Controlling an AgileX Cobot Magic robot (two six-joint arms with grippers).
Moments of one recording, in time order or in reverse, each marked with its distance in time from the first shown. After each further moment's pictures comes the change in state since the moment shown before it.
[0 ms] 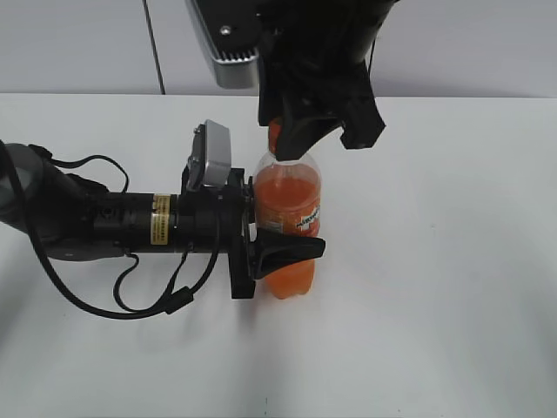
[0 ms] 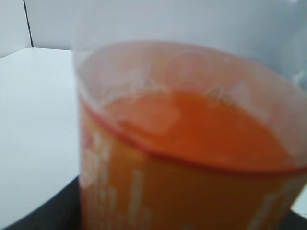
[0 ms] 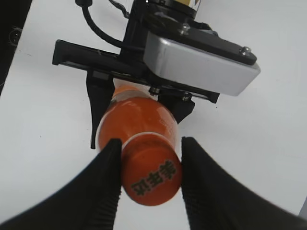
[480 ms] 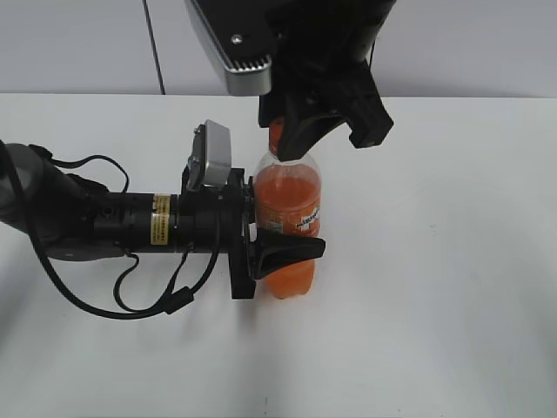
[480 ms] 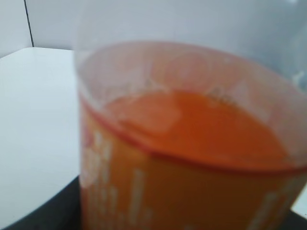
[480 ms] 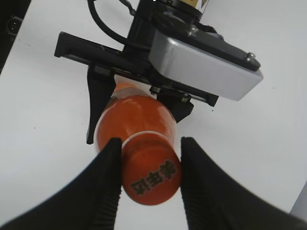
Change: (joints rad) left arm 0.000 0.000 0.000 -0.002 0.000 -0.001; right arm 0.000 0.000 0.000 -0.006 0.000 -0.083
